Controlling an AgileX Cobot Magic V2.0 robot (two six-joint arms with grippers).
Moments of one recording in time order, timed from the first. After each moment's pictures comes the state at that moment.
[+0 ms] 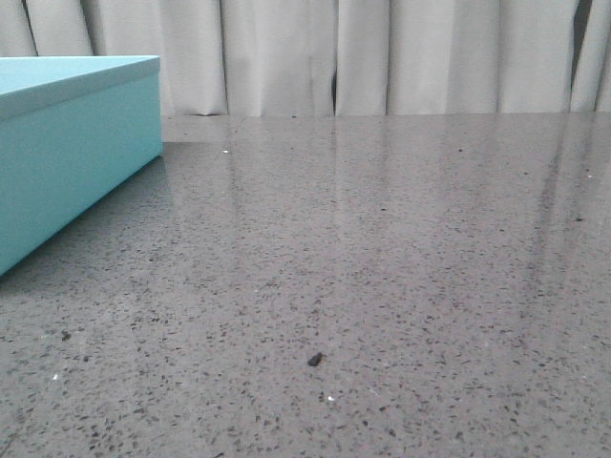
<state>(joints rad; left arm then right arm) -0.16 0.00 0.00 -0.14 0.34 0.00 0.31 0.05 -0.72 0.26 0.53 -0.42</state>
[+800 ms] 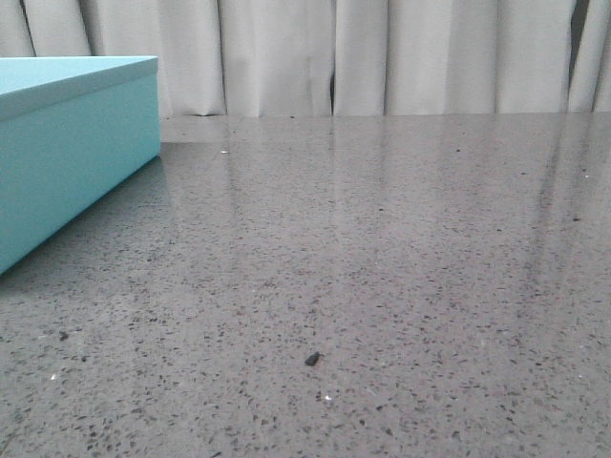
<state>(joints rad) -0.16 0.00 0.00 -0.15 0.34 0.00 0.27 0.05 -0.69 0.19 0.52 -0.42</state>
